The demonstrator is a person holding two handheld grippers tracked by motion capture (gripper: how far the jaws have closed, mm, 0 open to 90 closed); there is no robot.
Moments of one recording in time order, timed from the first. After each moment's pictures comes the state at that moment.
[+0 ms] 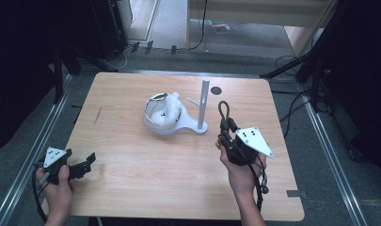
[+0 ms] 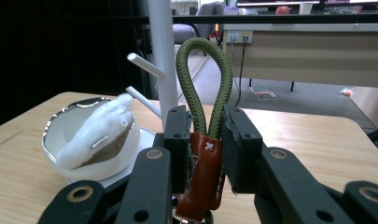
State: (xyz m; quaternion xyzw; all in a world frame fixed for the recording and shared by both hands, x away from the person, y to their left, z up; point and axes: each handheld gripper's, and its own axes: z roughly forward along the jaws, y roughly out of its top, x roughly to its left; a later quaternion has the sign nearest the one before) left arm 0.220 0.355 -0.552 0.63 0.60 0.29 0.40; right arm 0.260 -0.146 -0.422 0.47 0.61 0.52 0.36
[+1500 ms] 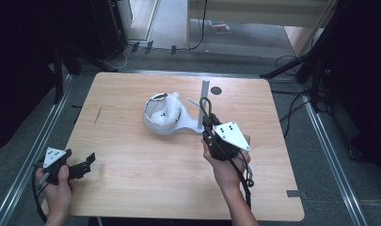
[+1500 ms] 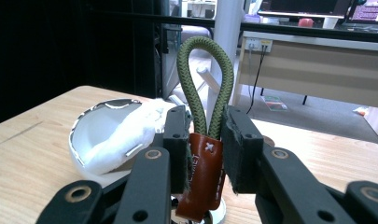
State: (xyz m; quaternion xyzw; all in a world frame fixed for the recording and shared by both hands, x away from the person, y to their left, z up) left arm 0.219 0.356 -0.552 0.63 0.60 0.29 0.40; right arm 0.271 -0.104 -0.420 0.43 0.64 0.52 0.37
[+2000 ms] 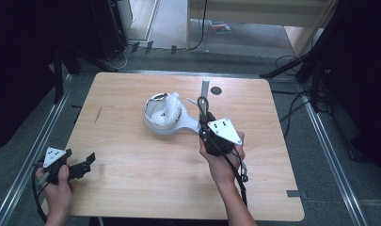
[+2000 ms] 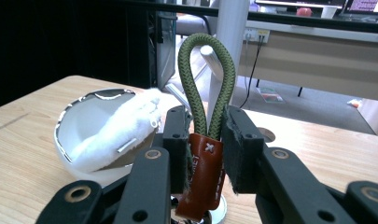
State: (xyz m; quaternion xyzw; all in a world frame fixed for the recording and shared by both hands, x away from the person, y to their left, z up) left arm 0.221 0.356 -0.552 0.63 0.60 0.29 0.40; right arm 0.287 -0.093 -0.431 0.44 0.65 0.50 0.37
